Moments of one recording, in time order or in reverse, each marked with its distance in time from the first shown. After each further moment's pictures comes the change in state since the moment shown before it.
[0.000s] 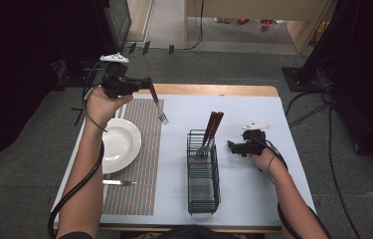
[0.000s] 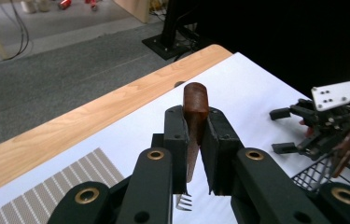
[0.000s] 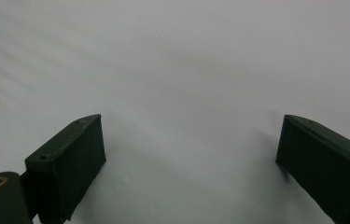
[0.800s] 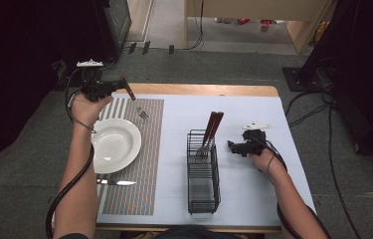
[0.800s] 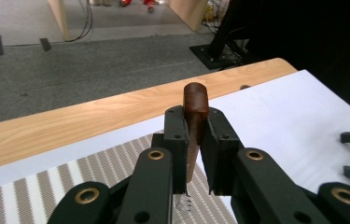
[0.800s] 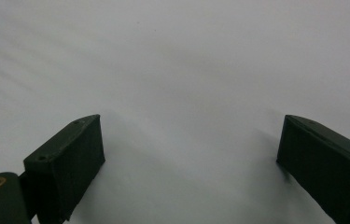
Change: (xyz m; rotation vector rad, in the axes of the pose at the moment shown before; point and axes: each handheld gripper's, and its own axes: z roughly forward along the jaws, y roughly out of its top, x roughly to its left) left arm 0.071 -0.041 -0.017 -0.050 0.174 -0.156; right arm -0.001 0.000 0.000 0.002 0.000 0.003
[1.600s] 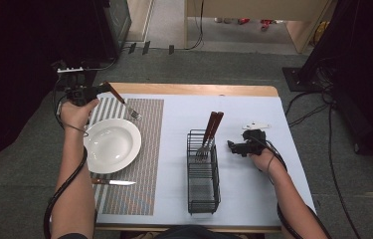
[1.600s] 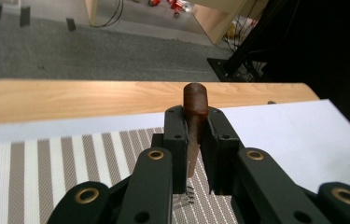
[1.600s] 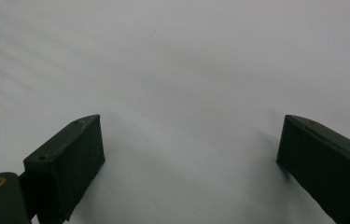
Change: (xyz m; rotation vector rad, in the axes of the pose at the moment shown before) left arm 0.055 -0.027 -0.014 -0.046 0.035 -0.227; right arm 0.000 0.000 0.000 0.000 0.001 0.001
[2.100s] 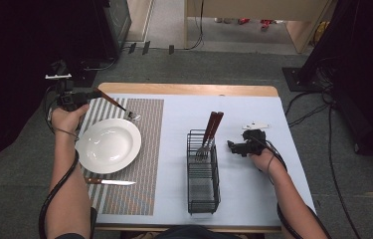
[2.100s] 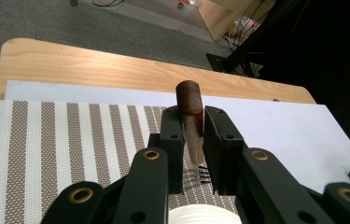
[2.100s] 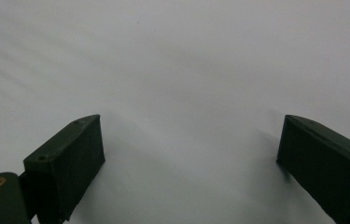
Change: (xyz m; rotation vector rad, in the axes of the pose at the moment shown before) left arm 0.041 -0.014 -0.010 0.034 -0.018 -0.102; right arm 0.000 0.000 0.000 0.000 0.000 0.000
